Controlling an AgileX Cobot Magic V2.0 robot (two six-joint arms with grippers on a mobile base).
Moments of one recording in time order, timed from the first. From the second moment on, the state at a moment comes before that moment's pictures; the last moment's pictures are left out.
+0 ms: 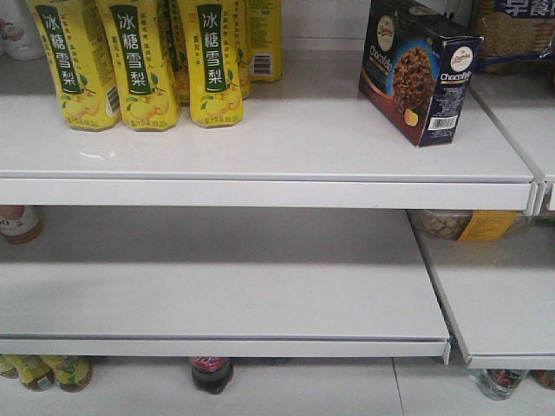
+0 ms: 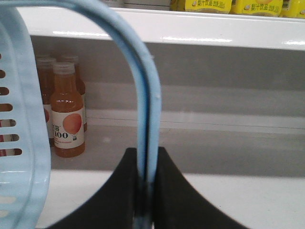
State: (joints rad) left arm 0.01 -0.01 0.03 0.07 0.12 -0.17; right arm 0.01 0.16 -0.18 0.37 0.24 -0.41
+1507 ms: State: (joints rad) left arm 0.01 -0.01 0.03 0.07 0.12 -0.17; right arm 0.01 -0.01 0.03 -0.04 0.08 0.07
